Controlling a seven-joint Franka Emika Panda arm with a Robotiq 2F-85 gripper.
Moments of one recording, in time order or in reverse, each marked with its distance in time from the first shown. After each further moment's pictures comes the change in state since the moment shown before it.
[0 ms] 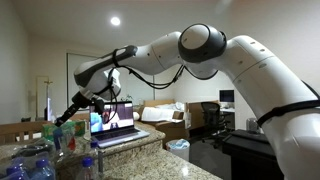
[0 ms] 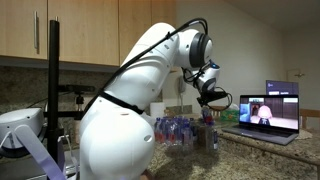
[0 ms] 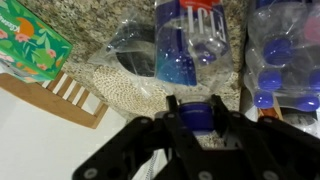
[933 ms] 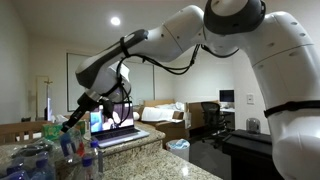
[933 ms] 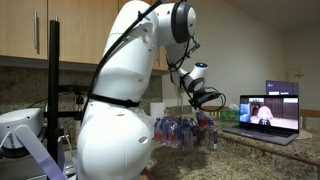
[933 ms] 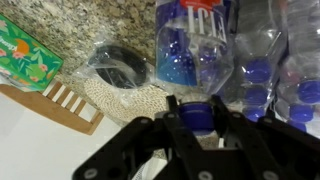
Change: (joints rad) arm -0.067 -0.295 0.070 -0.441 0.136 0.194 -0.037
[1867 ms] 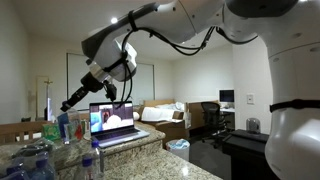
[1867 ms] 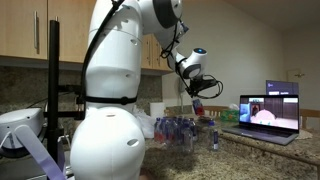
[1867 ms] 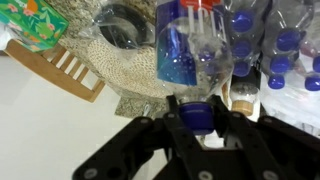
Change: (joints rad) arm -0.122 -0.183 0.106 -0.019 0.215 -0.122 -0.141
